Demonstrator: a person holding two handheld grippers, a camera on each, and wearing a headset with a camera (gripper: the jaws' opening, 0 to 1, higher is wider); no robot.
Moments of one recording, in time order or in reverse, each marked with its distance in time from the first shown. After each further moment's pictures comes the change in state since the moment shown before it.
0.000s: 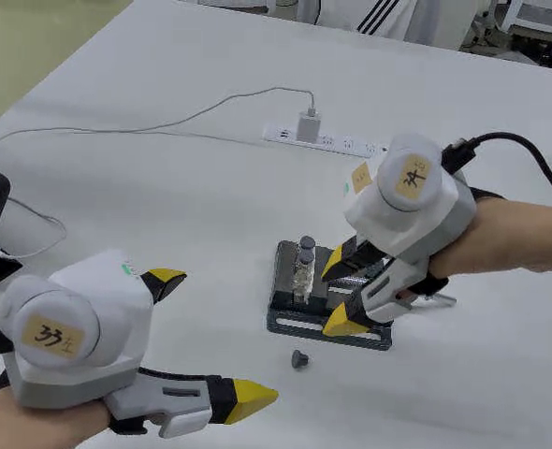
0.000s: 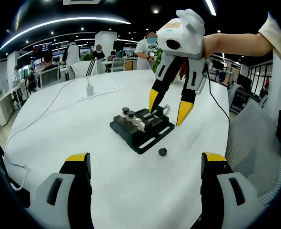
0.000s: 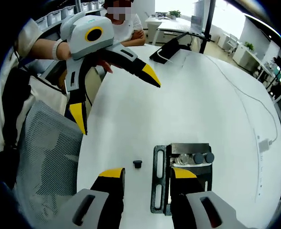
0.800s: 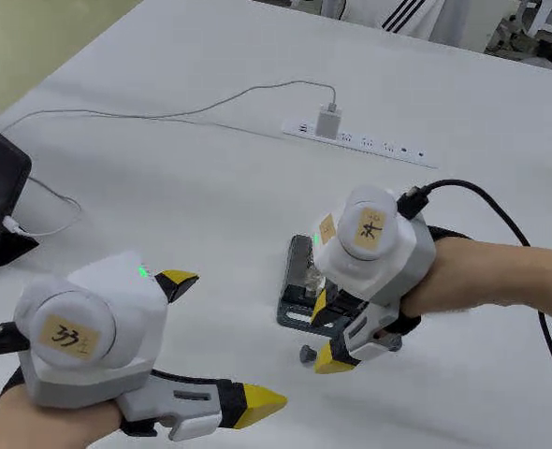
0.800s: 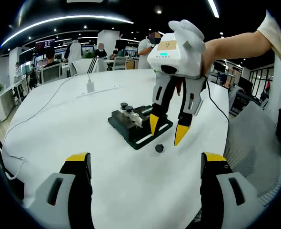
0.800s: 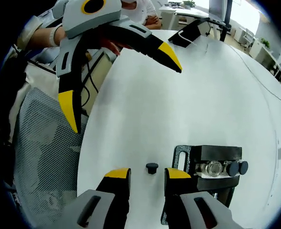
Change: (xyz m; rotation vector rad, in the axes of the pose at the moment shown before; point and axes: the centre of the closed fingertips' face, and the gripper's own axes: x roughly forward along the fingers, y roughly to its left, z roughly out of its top) left arm -0.002 -0.007 -0.011 -0.033 0.000 0.005; right arm 0.052 0.020 -0.012 -0.045 0.114 0.114
